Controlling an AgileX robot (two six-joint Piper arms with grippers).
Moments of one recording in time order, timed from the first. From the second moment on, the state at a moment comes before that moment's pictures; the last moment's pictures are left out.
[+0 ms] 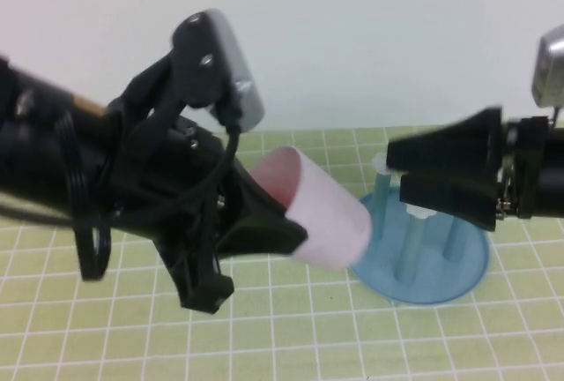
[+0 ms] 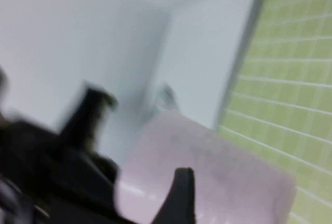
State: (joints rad) right arm 0.17 1.42 -0.85 1.60 1.11 -0.91; left arm -0.50 1.24 -1.24 -0.80 1.14 1.04
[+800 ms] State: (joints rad) right arm 0.15 1.42 -0.82 1.70 0.84 -0.04; left arm -0.57 1.19 -0.89 -1.65 0.52 1.71
